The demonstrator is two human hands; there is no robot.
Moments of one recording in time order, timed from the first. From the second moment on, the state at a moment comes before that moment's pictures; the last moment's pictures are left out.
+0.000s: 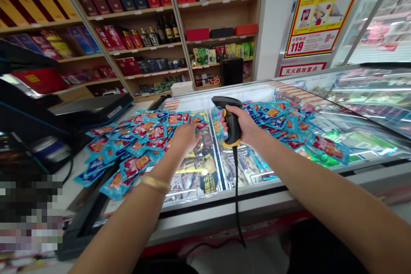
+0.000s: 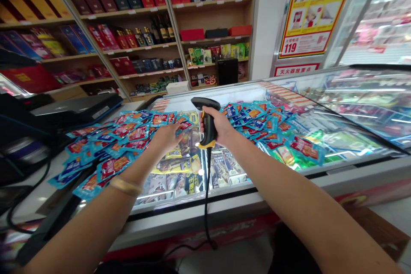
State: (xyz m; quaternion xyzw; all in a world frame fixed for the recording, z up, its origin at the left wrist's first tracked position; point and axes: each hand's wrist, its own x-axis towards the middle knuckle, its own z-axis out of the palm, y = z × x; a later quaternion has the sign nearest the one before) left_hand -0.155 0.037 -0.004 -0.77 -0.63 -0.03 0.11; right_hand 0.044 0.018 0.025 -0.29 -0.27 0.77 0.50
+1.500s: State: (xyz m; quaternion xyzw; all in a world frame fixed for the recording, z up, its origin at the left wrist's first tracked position) left_hand -0.164 0.044 -0.015 -0.46 -0.53 -0.60 -0.39; right_hand 0.032 0.003 -0.004 -0.33 -0.32 0.80 0.38
